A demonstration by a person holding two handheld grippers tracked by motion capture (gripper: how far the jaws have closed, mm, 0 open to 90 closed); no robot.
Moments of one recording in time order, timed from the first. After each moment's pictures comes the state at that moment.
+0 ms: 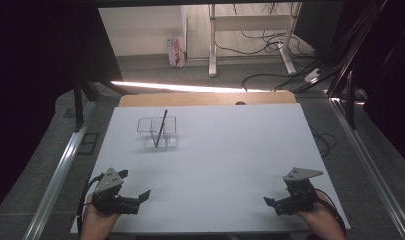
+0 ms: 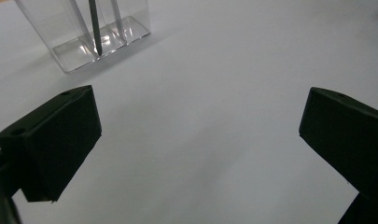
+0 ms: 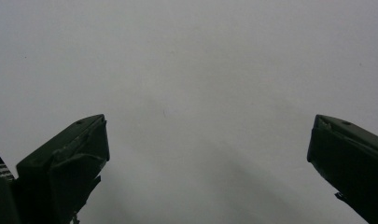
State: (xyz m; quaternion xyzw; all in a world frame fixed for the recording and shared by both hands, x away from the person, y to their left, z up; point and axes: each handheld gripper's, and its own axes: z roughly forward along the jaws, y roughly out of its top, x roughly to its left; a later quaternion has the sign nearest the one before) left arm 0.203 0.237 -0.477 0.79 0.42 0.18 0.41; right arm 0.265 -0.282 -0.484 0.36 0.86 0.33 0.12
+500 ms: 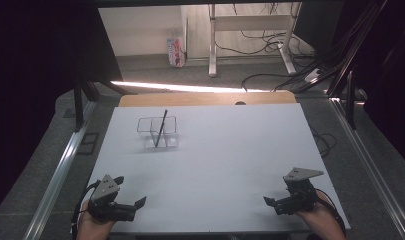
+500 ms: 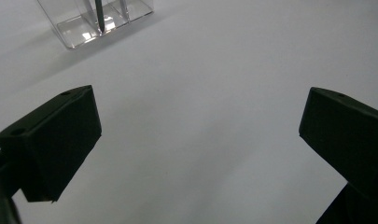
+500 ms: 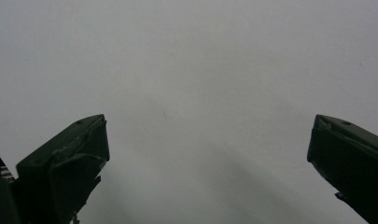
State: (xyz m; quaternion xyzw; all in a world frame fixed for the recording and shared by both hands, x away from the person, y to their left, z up) left arm 0.190 0.244 -0.486 0.79 0.43 0.18 0.39; right arm 0.265 -0.282 -0.484 0.37 0.86 0.34 0.12
